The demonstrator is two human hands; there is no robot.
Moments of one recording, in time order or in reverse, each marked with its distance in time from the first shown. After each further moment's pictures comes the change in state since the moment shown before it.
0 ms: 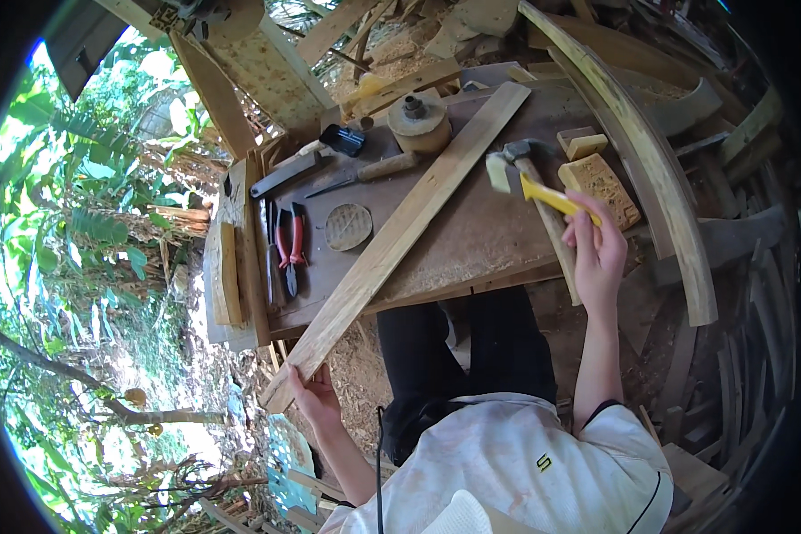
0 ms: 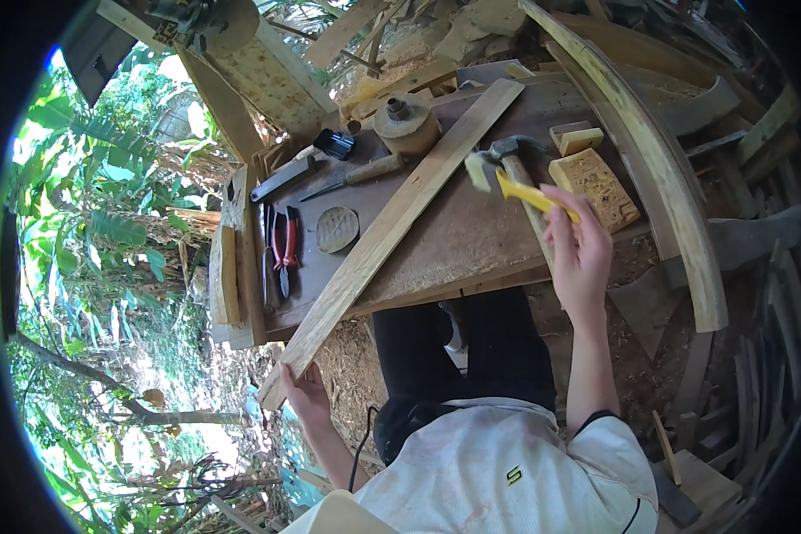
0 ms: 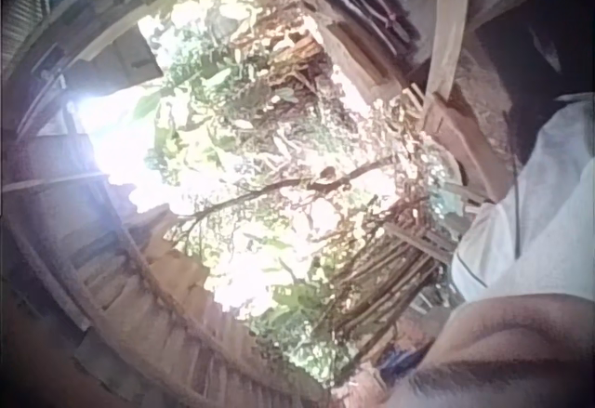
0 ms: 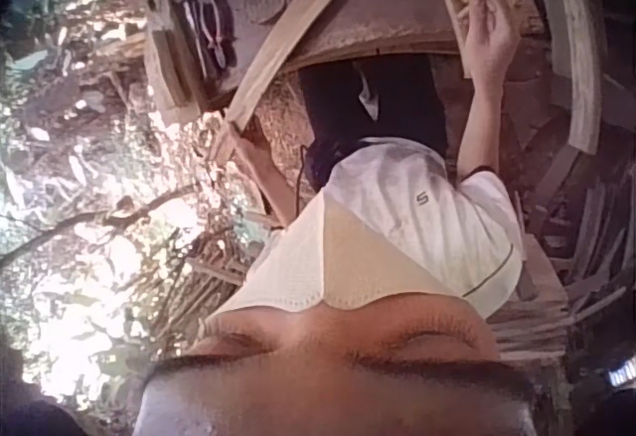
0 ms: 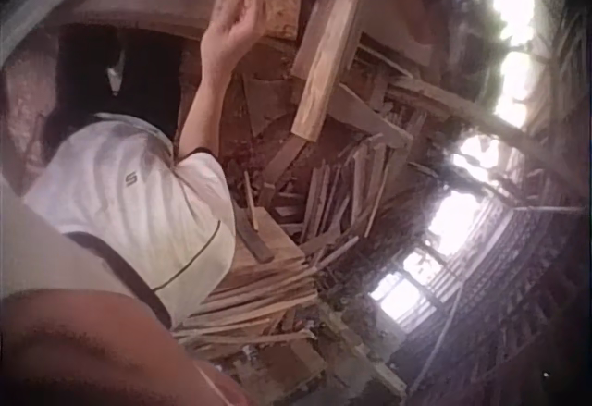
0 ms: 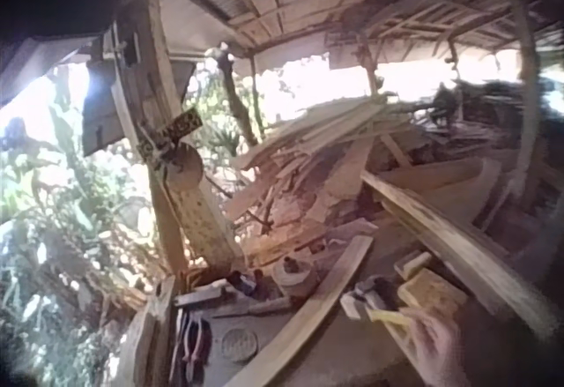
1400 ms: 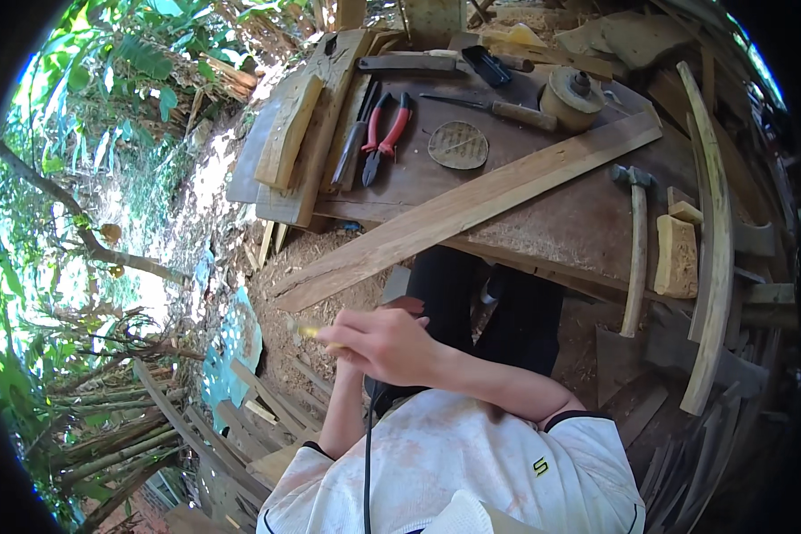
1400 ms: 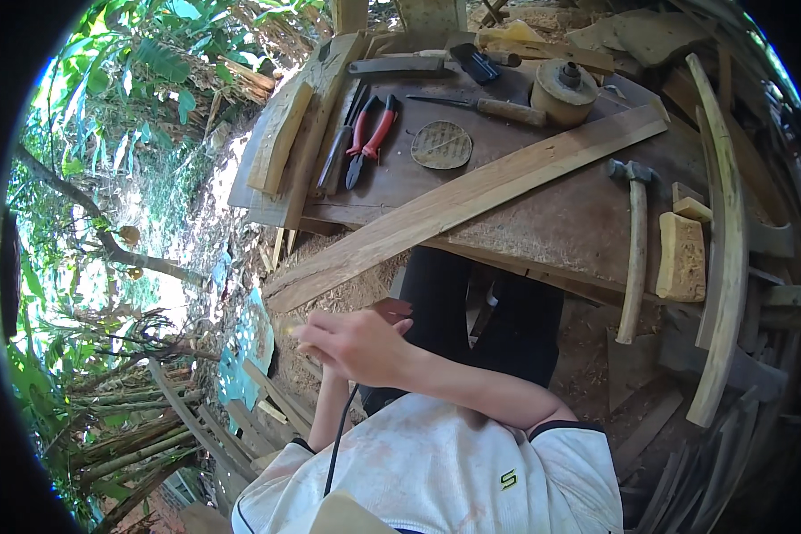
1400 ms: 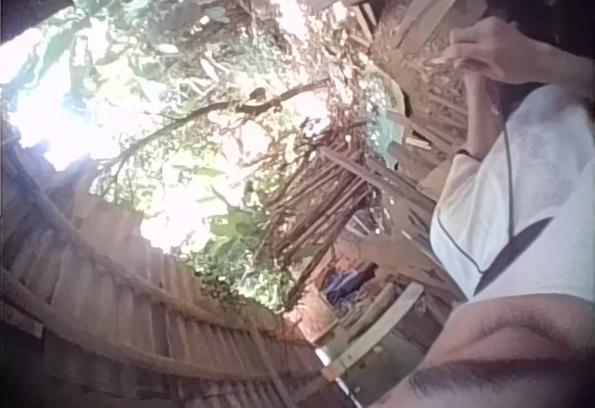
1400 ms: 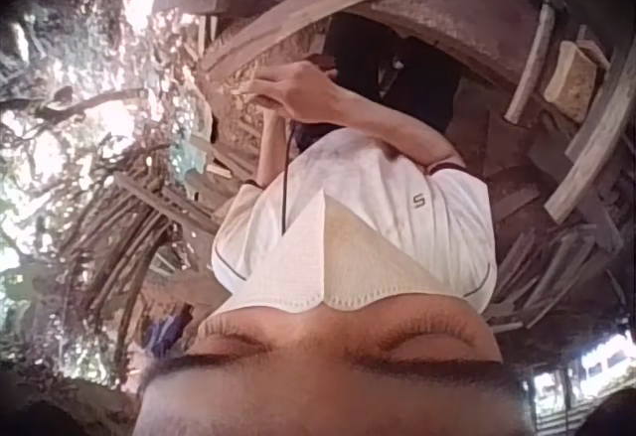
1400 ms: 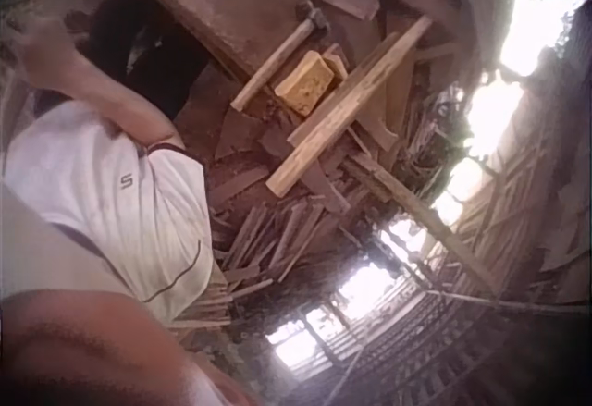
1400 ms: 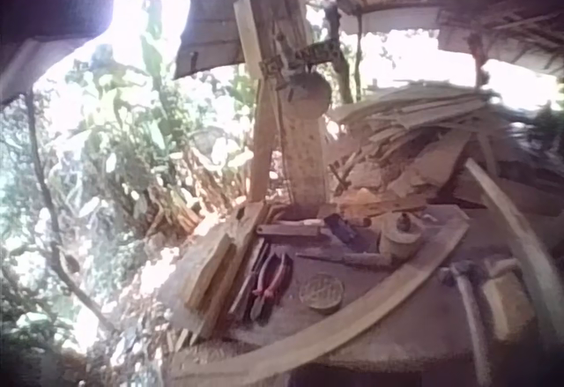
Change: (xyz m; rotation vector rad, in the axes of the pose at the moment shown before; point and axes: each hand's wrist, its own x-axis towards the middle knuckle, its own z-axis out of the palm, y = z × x) left_hand -0.066 -0.001 0.018 1.109 -0.721 -0.031; right_hand -0.190 -0.110 0.226 0.480 -1.060 -0.493
